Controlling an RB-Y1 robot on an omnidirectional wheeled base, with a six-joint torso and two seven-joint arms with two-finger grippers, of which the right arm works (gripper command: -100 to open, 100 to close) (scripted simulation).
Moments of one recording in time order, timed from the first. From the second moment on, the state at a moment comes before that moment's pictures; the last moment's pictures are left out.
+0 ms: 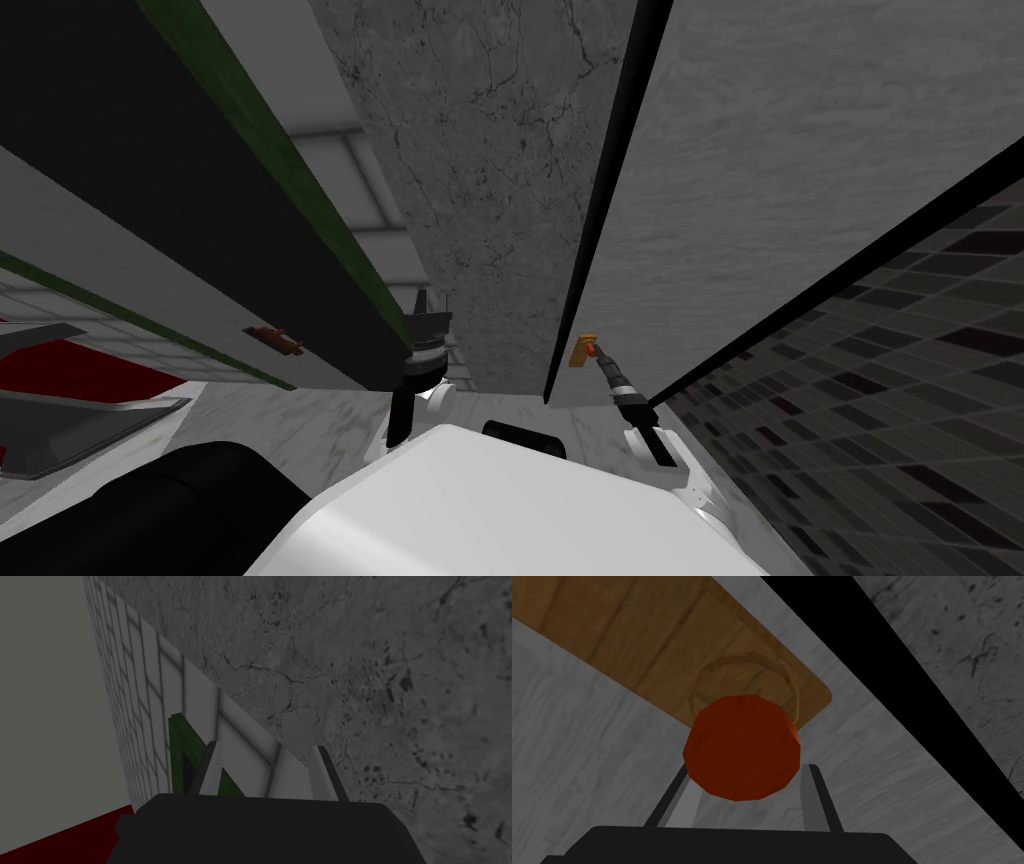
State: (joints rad) arm 0.11 -0.25 -0.15 -1.30 0.47 -0.63 0.02
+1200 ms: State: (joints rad) arm 0.13 -0.27 -0.10 -1.32 0.15 -0.55 -0.28
